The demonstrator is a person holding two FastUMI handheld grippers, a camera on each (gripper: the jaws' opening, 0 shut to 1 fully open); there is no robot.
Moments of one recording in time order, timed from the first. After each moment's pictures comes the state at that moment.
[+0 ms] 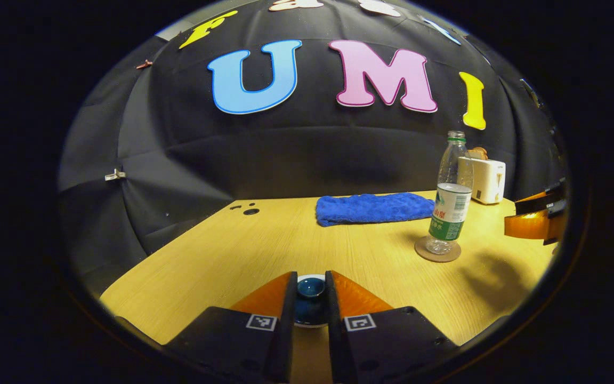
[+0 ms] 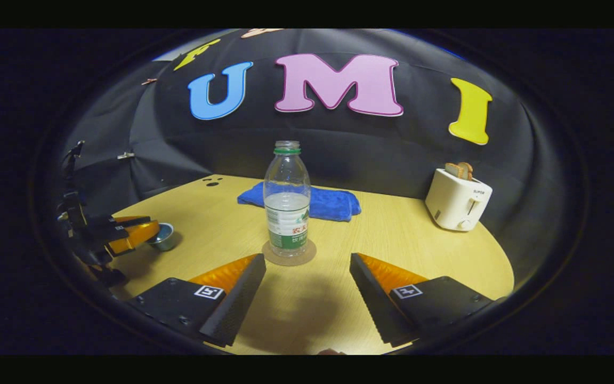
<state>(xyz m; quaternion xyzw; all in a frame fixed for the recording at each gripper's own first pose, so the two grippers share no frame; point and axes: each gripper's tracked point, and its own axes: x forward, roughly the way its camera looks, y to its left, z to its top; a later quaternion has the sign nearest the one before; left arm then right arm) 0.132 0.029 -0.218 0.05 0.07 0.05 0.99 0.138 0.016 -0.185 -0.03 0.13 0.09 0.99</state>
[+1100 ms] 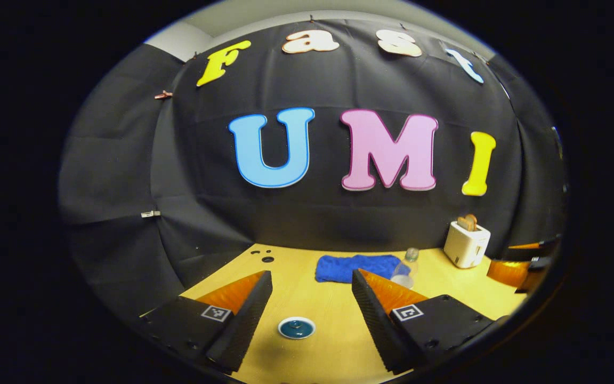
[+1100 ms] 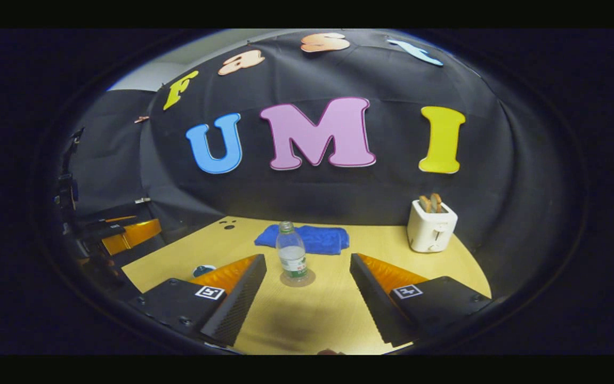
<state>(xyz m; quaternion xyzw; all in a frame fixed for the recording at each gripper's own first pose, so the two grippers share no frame) 0.007 -0.043 0.016 0.00 -0.02 0.10 0.99 0.044 -0.032 -0.018 0.02 0.04 0.10 0.99</state>
